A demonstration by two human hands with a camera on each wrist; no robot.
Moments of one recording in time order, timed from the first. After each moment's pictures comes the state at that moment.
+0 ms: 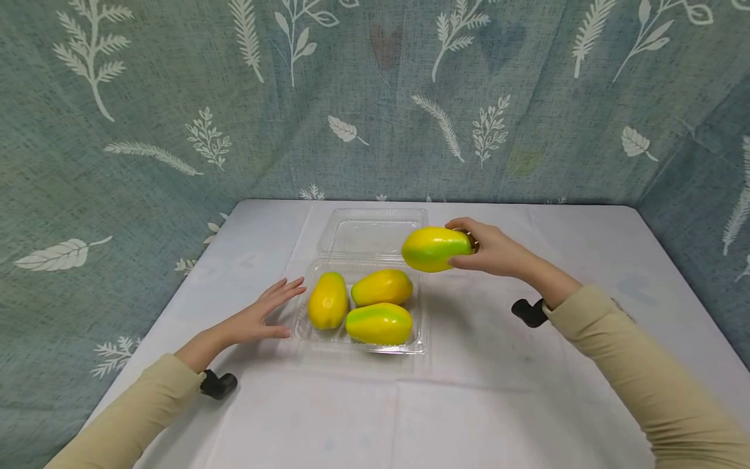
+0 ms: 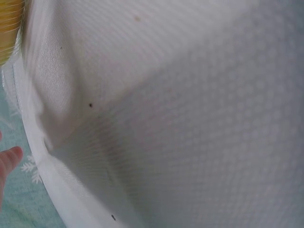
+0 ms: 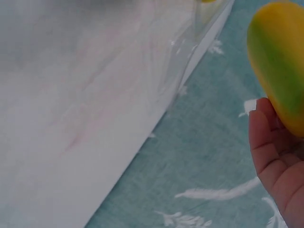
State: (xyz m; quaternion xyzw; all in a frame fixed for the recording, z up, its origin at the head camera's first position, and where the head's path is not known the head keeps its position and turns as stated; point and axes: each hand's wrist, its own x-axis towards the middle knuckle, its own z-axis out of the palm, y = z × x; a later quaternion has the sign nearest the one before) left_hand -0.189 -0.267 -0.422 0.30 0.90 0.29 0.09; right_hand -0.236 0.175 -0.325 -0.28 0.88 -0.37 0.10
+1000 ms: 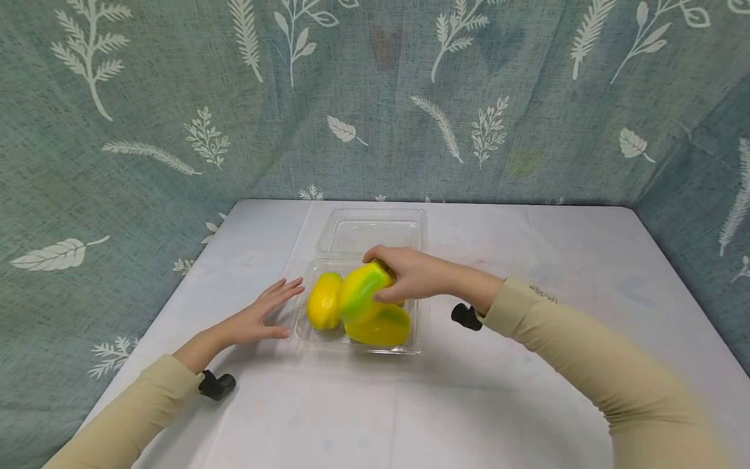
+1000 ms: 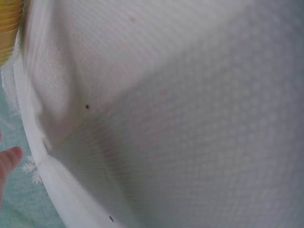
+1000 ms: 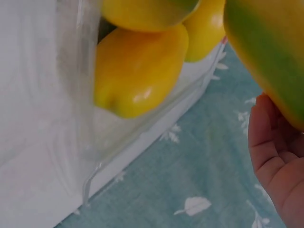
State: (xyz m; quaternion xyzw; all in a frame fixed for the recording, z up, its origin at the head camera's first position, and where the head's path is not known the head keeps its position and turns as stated) left_hand -0.190 -0.268 -0.424 0.30 0.91 0.28 0.09; right_hand -0.208 0.073 -0.309 -0.41 0.84 -0.30 0.18
